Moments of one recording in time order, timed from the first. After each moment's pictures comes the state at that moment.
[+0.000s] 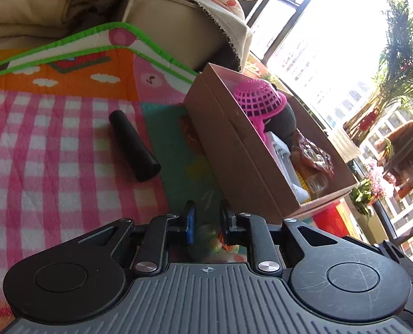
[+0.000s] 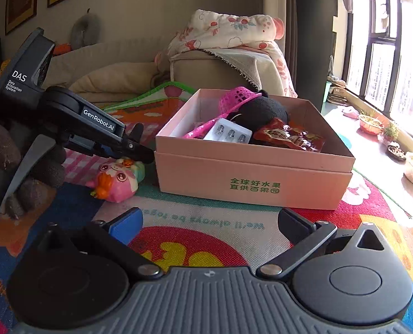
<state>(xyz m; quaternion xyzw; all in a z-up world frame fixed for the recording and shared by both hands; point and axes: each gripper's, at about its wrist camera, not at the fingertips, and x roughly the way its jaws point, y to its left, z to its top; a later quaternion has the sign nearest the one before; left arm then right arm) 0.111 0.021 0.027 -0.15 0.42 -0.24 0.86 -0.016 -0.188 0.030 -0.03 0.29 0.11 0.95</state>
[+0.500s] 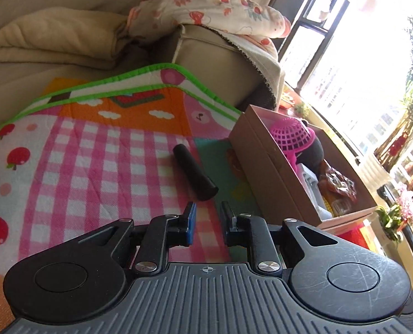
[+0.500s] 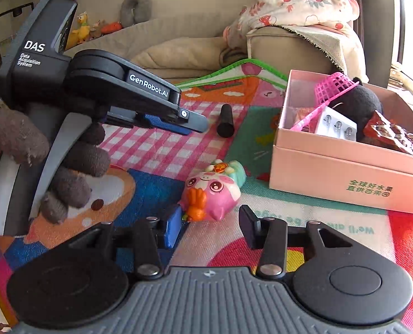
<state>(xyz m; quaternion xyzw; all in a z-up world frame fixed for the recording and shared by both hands) 0.093 0.051 0.056 -0.13 0.37 -0.13 0.91 -0.008 -0.127 0.032 -0.02 0.34 0.21 0.91</state>
